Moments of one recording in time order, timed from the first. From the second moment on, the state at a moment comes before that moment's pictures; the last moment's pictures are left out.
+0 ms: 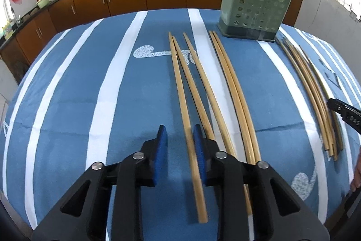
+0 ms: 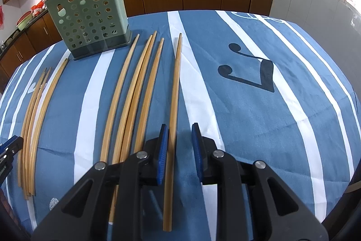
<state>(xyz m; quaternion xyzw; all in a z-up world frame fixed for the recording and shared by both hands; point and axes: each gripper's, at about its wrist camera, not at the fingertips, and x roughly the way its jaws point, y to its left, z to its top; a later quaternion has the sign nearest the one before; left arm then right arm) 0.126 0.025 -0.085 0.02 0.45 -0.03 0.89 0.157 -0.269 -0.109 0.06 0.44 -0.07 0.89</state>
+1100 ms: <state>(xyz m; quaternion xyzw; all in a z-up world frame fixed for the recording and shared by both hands) 0.153 0.064 -0.087 0.00 0.43 -0.04 0.90 0.168 -0.288 -0.111 0.05 0.42 -0.07 0.90</state>
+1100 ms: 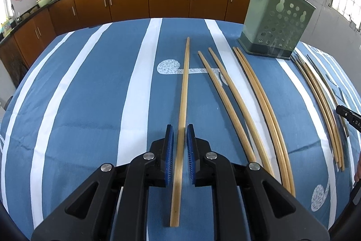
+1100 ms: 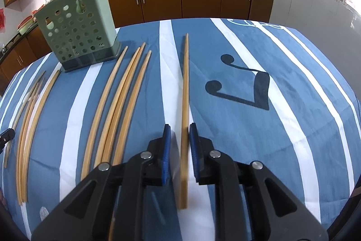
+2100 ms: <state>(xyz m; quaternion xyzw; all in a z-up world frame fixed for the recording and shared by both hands) 0.125 0.078 -0.009 -0.03 0.33 -0.03 0.94 0.134 -0.302 -0.038 0.10 0.31 -0.06 0.94</state>
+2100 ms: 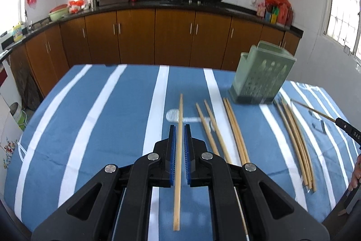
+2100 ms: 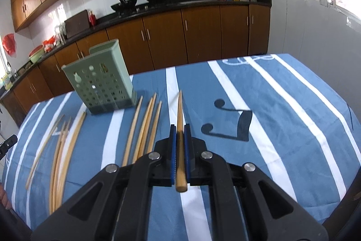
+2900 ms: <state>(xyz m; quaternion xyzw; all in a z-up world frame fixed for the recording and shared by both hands) 0.121 0.066 -0.089 0.01 0.42 -0.02 0.91 0.137 -0.292 -0.062 0.10 0.35 -0.05 0.93</state>
